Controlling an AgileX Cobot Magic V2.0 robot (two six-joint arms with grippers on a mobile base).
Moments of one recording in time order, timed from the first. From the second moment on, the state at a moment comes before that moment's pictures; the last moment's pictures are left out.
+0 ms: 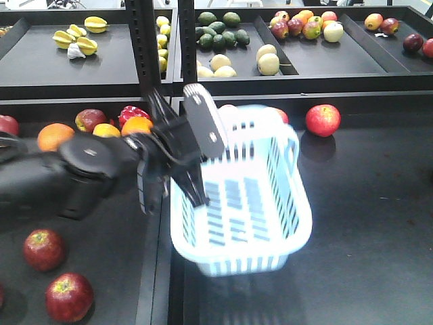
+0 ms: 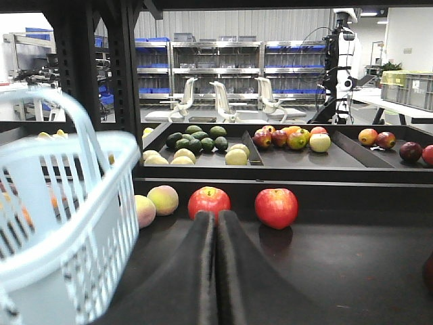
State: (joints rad) left arm -0.67 1.59 -1.12 -1.25 -0.05 1.99; right arm 0.10 -0.01 0.03 -0.07 -0.01 0.07
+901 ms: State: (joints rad) left arm -0.67 1.08 -0.92 -1.26 -0.09 2.02; right arm 0.10 -0.01 0.03 -0.07 -0.01 0.07
